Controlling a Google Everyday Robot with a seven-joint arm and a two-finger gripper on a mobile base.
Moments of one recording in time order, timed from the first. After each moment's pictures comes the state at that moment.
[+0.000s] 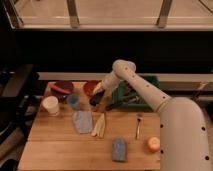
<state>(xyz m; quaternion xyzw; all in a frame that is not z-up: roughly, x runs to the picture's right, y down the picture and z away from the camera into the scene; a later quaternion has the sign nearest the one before) -0.016 0.027 0.908 -0.05 -0.40 -0.54 0.74</state>
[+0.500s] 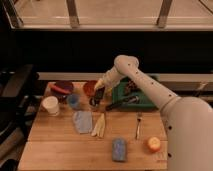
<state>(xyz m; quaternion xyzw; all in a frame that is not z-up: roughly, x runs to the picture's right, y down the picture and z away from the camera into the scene) -0.010 -0.010 0.868 -0.02 -0.38 -0.56 0.74</state>
